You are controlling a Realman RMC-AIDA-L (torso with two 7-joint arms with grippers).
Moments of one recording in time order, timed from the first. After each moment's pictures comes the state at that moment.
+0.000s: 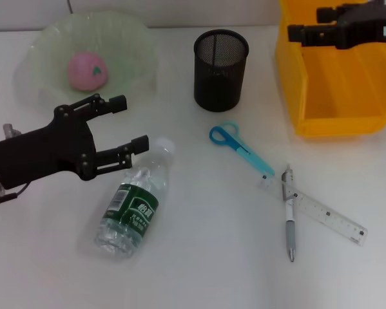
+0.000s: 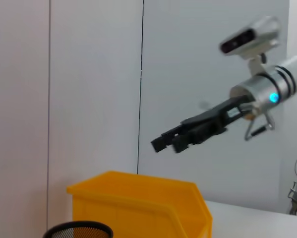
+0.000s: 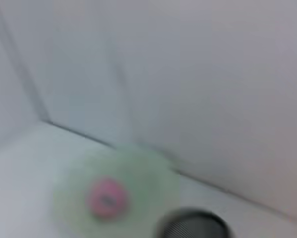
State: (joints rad) left arm -0.36 -2.07 0.84 0.63 1.64 1.64 -1.05; right arm 0.46 2.08 -1.00 -1.36 -2.04 -1.30 2.15
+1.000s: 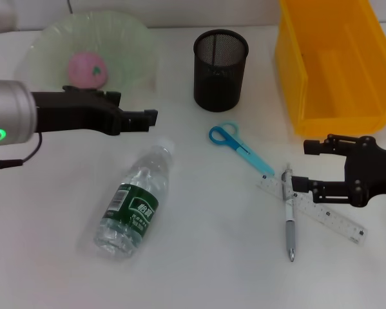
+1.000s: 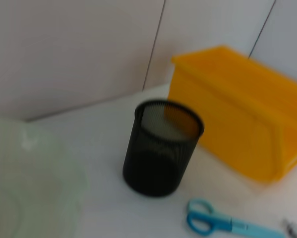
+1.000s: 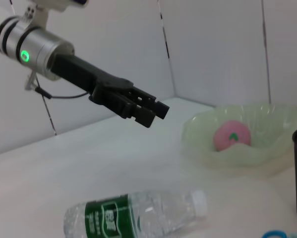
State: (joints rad) left arm -0.13 -2.07 1.36 1.57 1.96 1.19 -2.24; right arm 0.27 2.08 -0.92 -0.93 -1.83 -1.60 1.40
